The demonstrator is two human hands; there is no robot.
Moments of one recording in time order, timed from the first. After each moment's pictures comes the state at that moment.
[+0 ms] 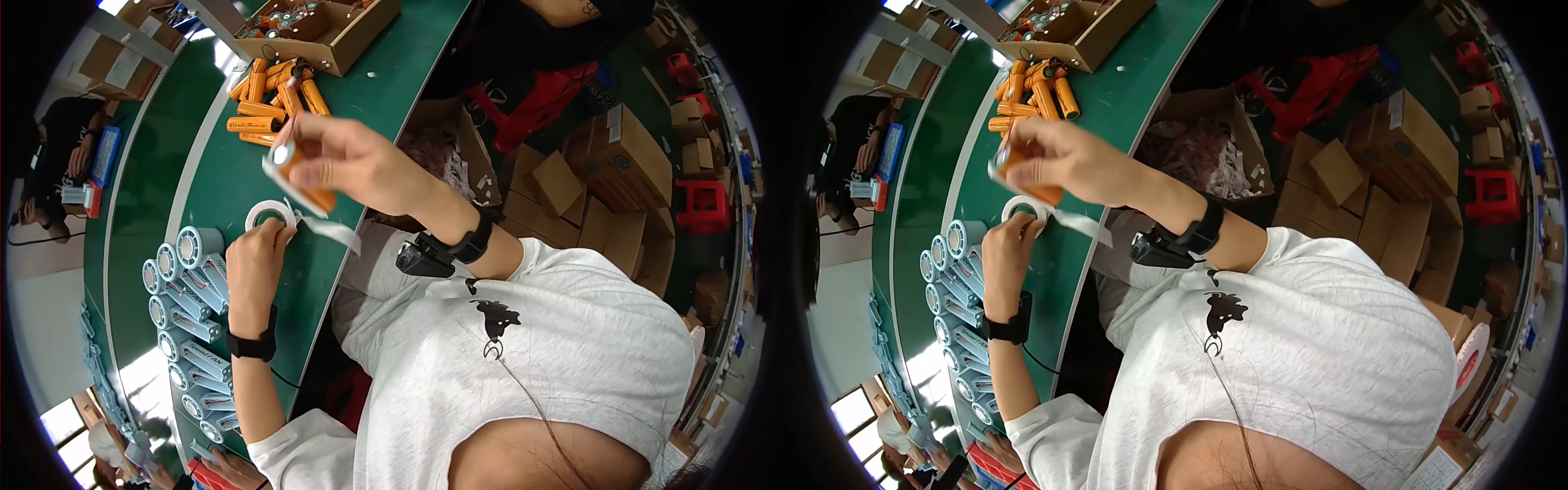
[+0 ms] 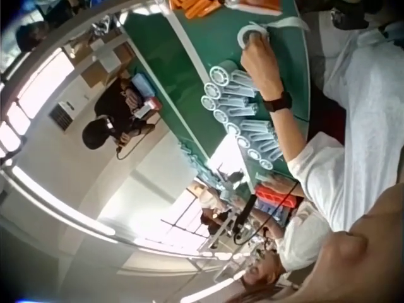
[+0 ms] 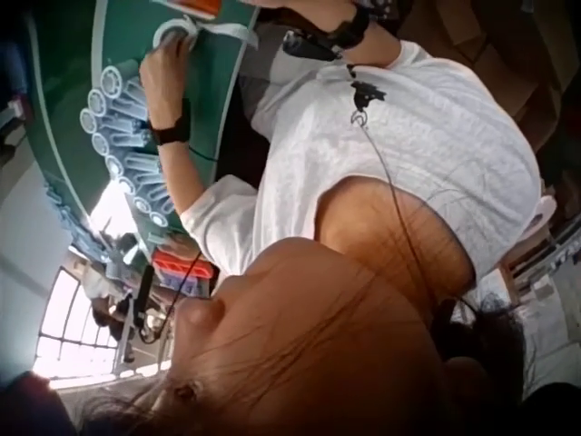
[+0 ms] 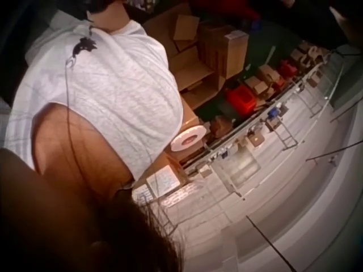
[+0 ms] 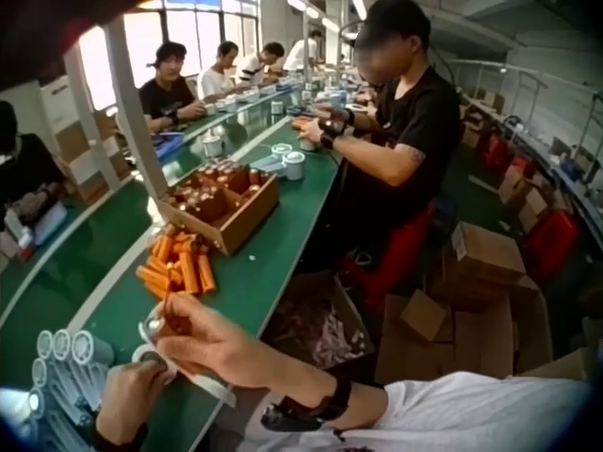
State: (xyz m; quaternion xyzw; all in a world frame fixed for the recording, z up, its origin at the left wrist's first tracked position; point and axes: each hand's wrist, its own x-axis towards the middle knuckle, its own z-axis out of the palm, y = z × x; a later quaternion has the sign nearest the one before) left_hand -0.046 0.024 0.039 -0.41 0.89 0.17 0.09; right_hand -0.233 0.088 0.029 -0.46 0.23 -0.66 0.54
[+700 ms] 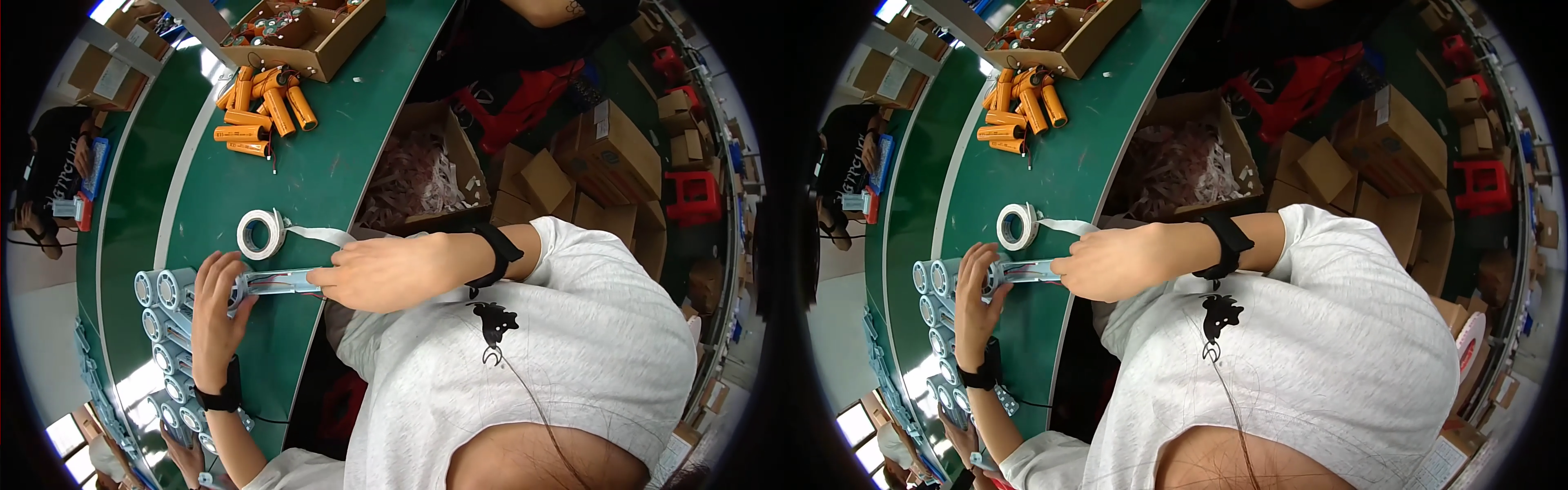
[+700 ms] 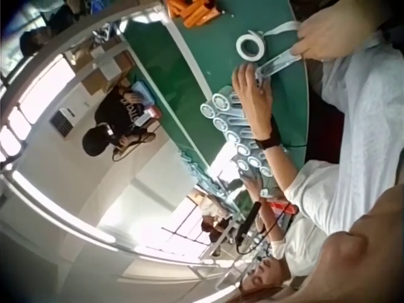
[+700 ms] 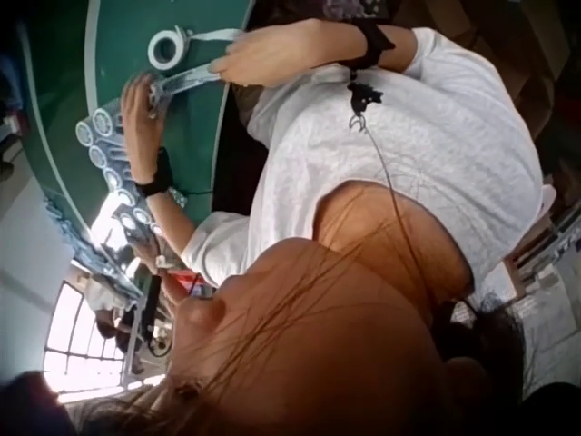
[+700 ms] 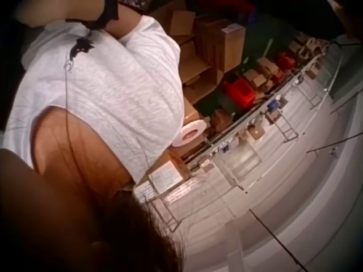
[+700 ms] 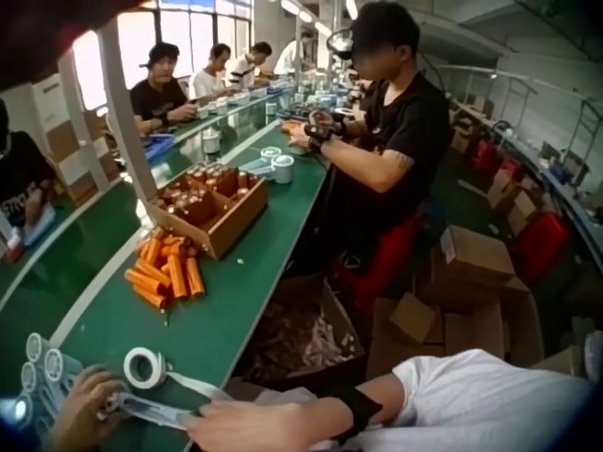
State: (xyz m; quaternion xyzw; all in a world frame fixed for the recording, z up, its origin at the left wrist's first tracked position) left_hand 0.000 0.011 0.051 -0.25 0.95 0.18 -0.02; right_hand -0.218 0.145 0.012 -0.89 0.40 -0.13 0.15
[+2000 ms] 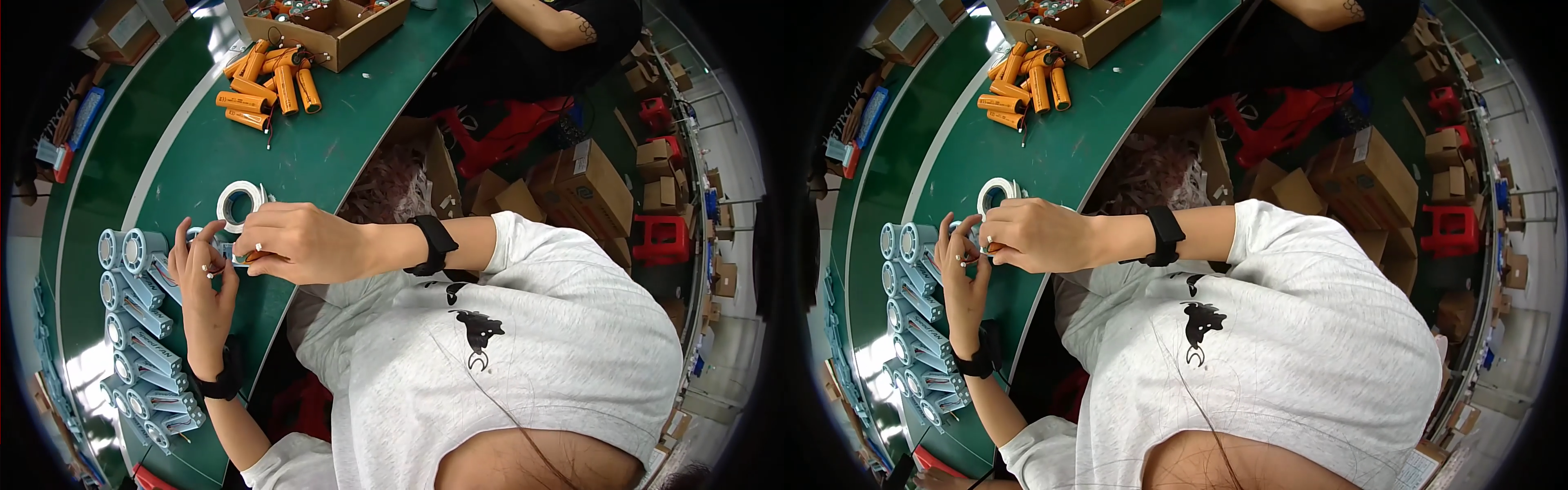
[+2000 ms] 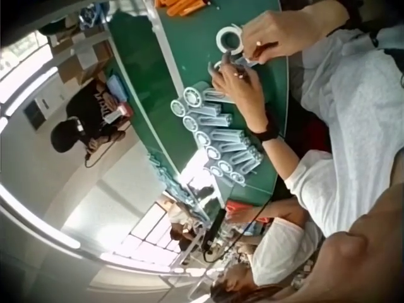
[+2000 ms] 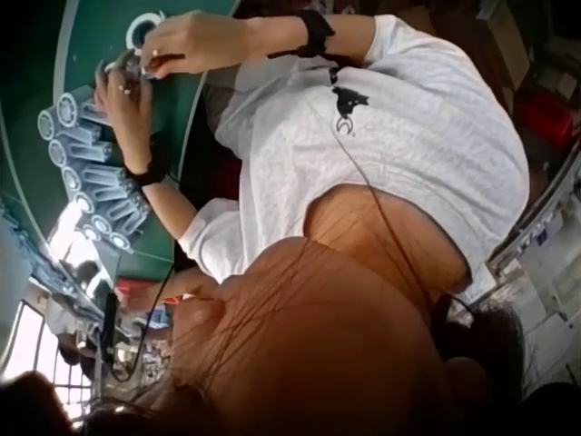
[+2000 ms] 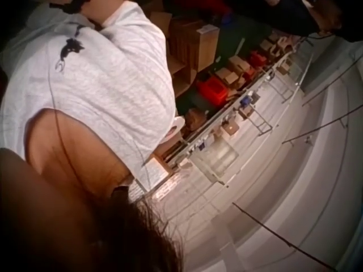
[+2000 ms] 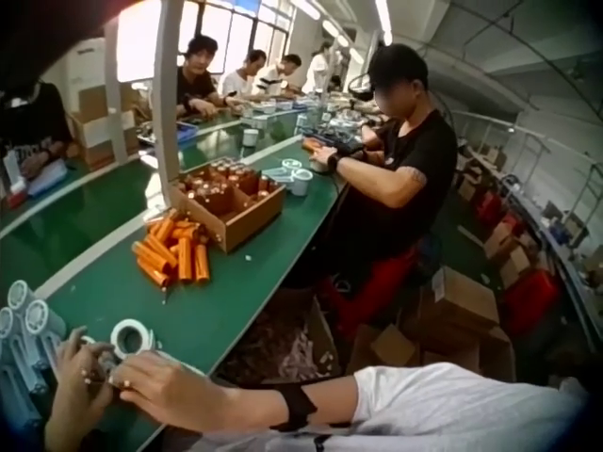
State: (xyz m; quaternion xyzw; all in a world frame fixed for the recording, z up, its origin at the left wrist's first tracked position) left_hand -0.002 0.041 0.015 -0.31 0.91 0.16 -0.21; right_hand -0.177 0.101 -0.008 -0.74 0.39 -0.53 0.12
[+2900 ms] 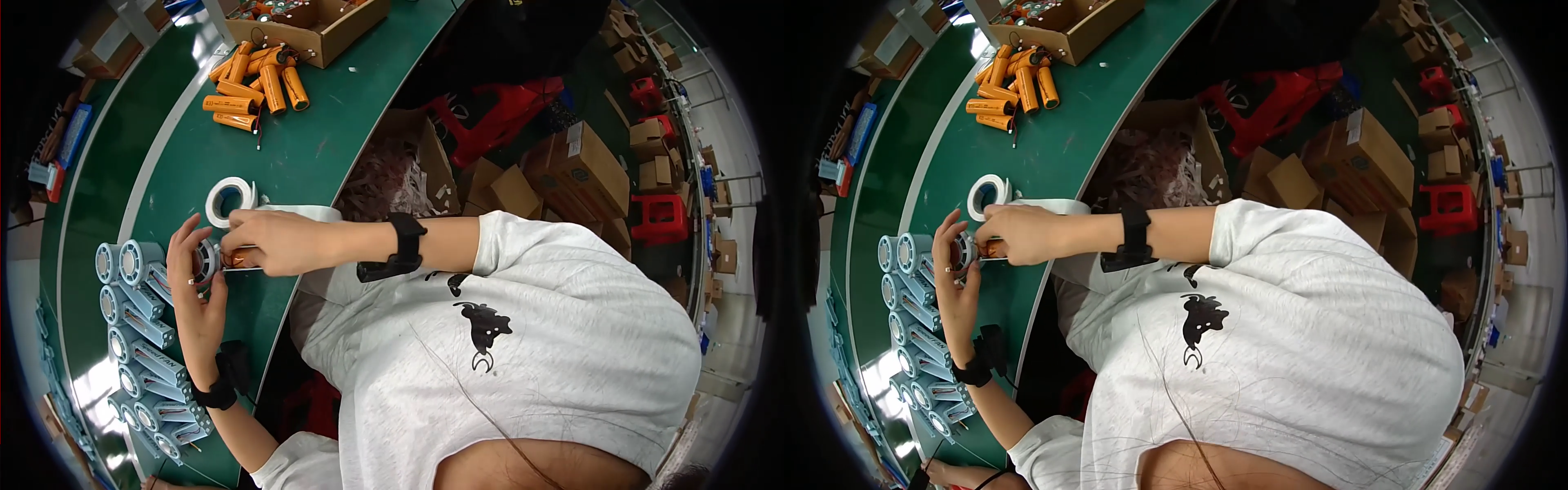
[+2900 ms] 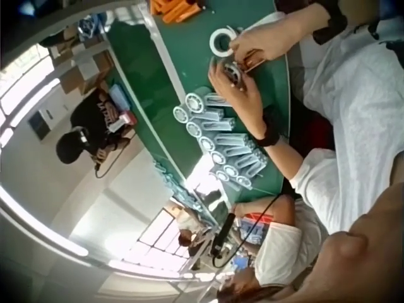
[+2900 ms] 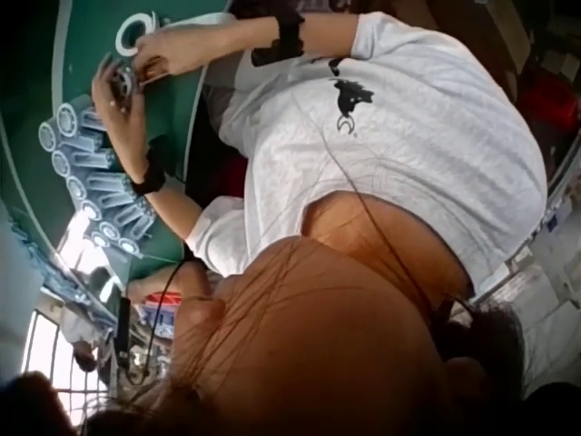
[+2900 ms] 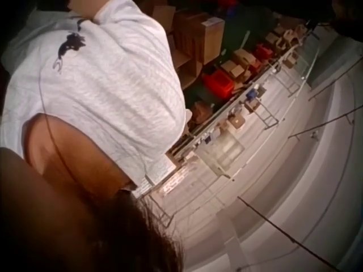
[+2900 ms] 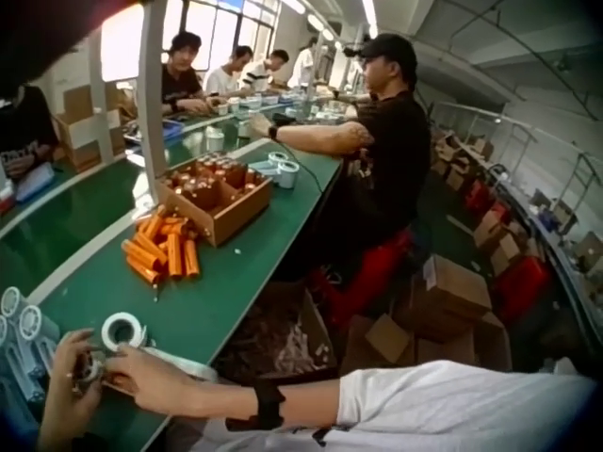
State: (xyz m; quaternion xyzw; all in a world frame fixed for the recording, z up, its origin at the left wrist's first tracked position) left_hand -0.001 0.037 0.022 -0.31 0.85 0.34 -0.25; right_hand -0.166 0.083 -0.025 -0.71 0.49 -0.34 0.38
